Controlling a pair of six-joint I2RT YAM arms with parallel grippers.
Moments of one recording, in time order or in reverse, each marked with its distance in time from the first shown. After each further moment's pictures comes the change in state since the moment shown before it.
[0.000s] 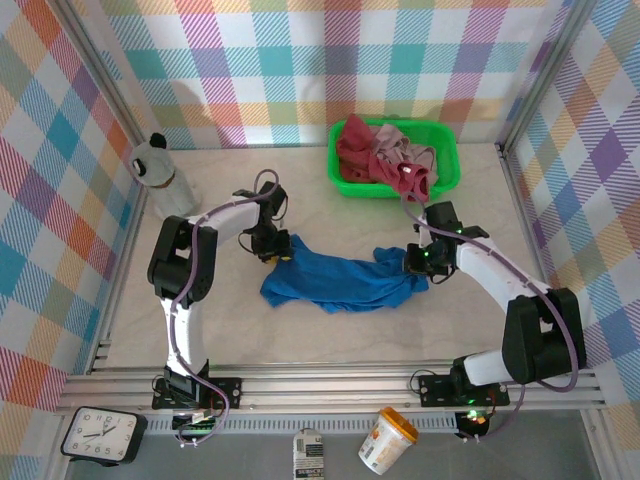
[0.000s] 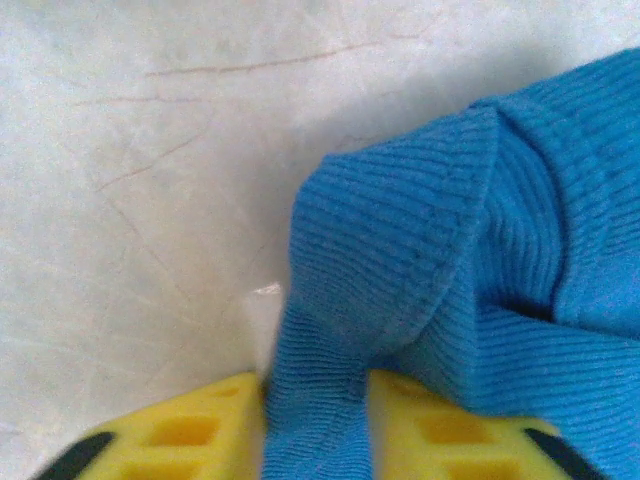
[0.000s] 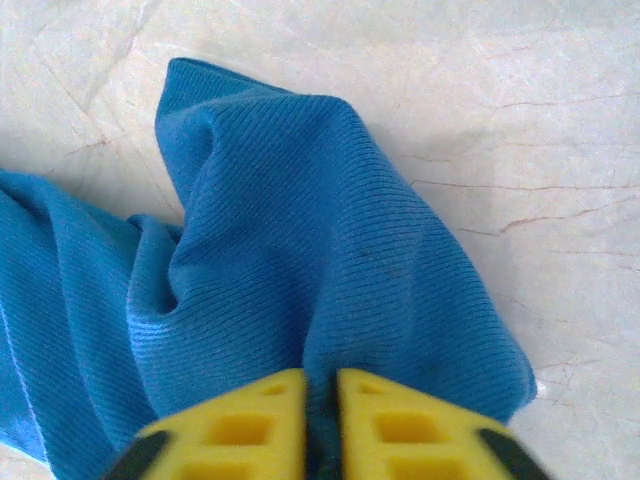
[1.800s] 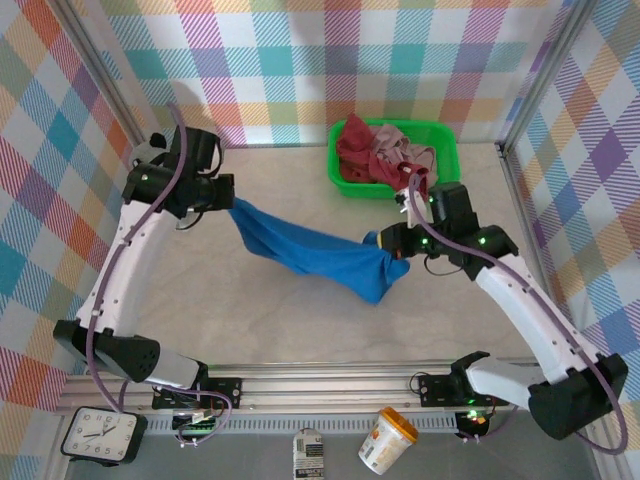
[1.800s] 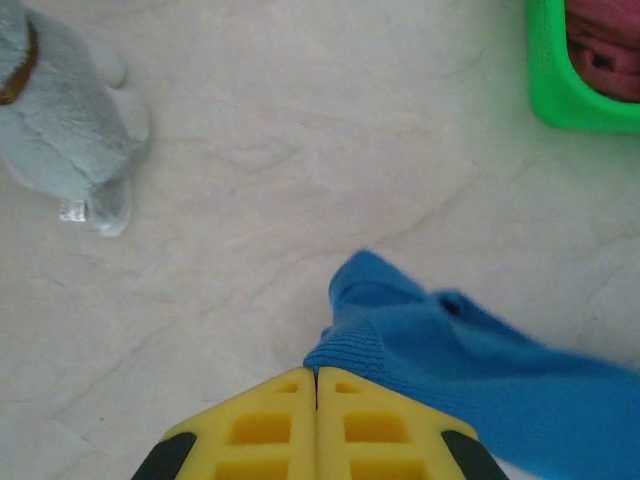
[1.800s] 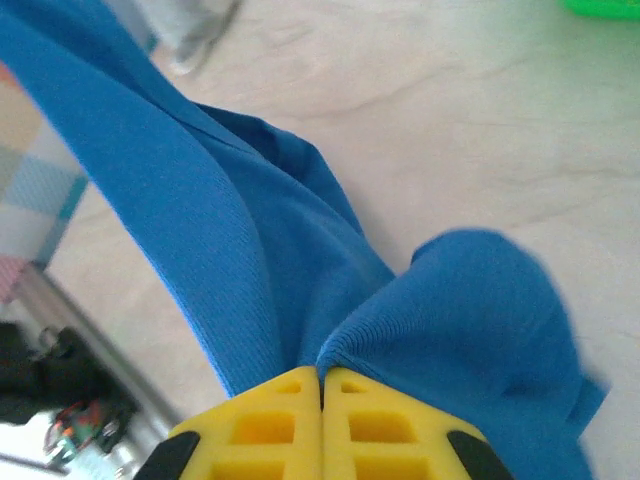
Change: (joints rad) left arm 0.087 -0.608 0.328 -0.366 -0.360 0.225; right arm 0.216 -0.294 0.236 -0.047 -0.229 -0.010
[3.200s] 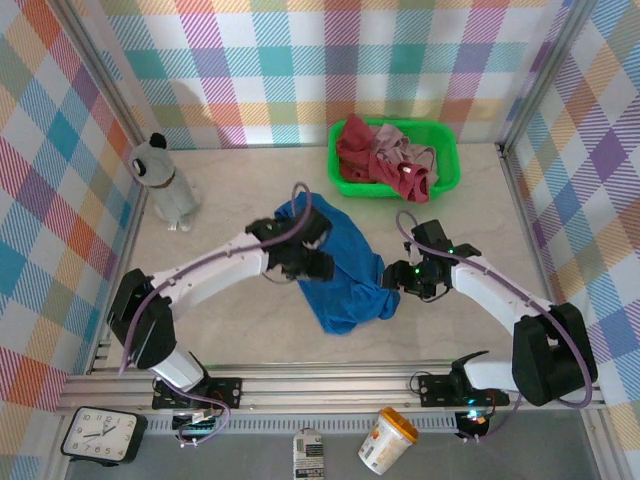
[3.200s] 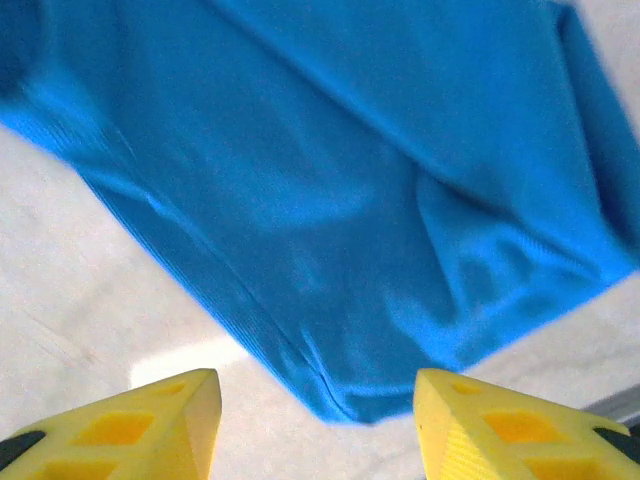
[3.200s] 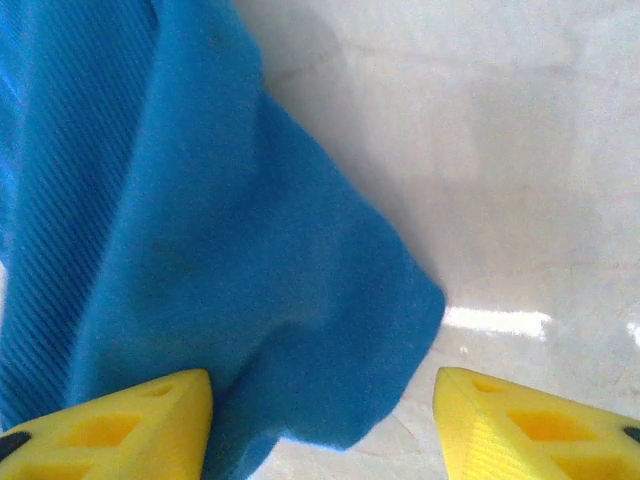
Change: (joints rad) left arm -0.558 0.152 -0.509 0.380 0.192 -0.440; right arm -0.092 0.192 -0.381 0.079 0.132 0.237
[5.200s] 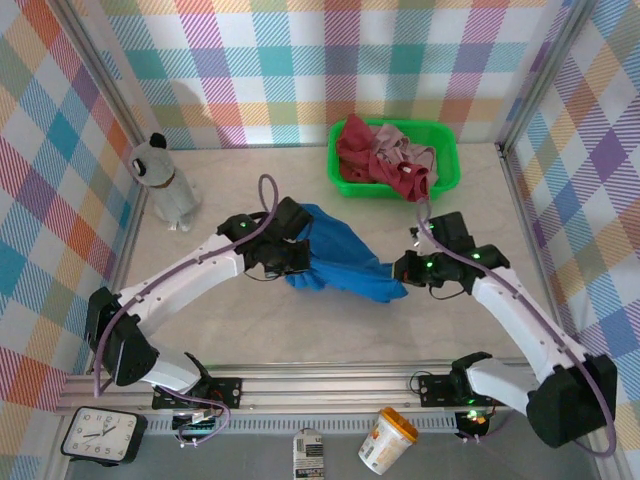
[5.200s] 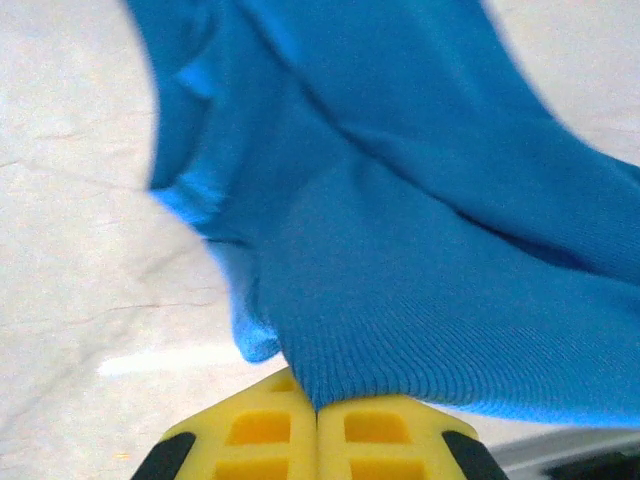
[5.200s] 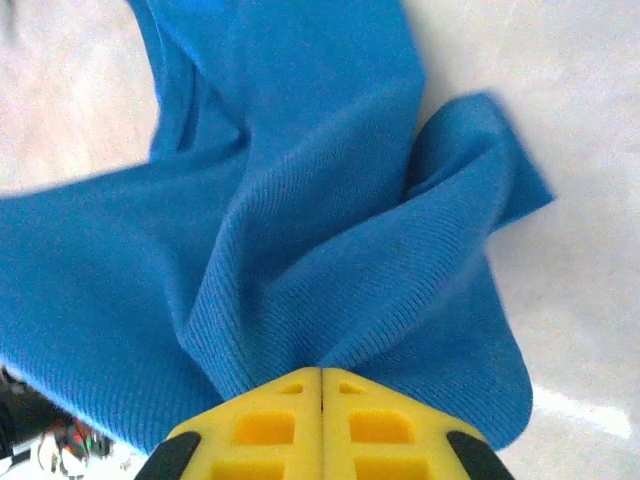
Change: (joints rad) left arm 0.102 -0.119 0.024 -0.119 -0.040 -0.103; right arm 0.016 -0.175 0.123 -0.134 -0.113 -0.053
